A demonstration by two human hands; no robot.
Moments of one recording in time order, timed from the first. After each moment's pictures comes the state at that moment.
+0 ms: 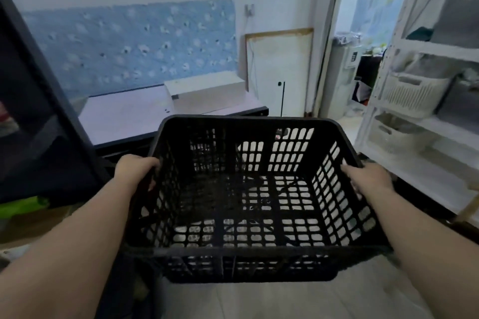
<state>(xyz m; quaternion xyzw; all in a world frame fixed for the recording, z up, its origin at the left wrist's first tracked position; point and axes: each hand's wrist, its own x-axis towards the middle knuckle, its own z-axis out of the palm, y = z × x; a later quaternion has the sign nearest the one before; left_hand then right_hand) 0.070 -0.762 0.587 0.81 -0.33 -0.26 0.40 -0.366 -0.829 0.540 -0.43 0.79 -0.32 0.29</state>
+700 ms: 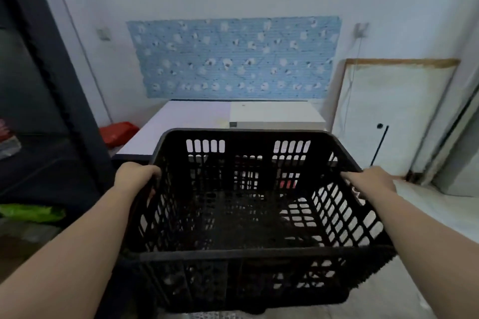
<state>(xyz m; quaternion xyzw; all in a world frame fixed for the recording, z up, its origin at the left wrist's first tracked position) 0.127 -0.961 0.605 0.88 -0.14 -0.15 0.44 -0.218 -1.237 0.562 -0.66 0.67 -0.19 0.29</state>
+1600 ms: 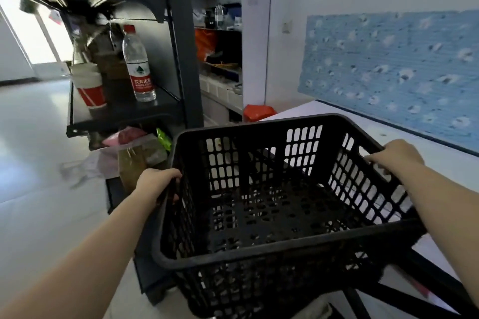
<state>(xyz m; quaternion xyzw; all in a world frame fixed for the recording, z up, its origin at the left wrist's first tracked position) 0.024 -1.008 0.582 0.78 0.24 -0.01 0.58 0.035 -1.466 0.605 -0.92 0.30 -0.07 0.23</state>
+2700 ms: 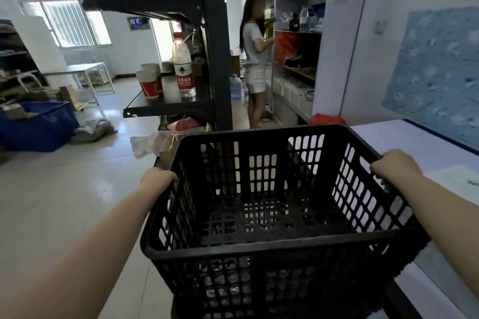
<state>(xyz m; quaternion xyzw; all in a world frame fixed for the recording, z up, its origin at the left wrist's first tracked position) -0.001 -1.109 0.582 0.79 0.41 0.10 0.44 0.174 -1.525 0.586 -0.95 0.10 -0.01 0.28</state>
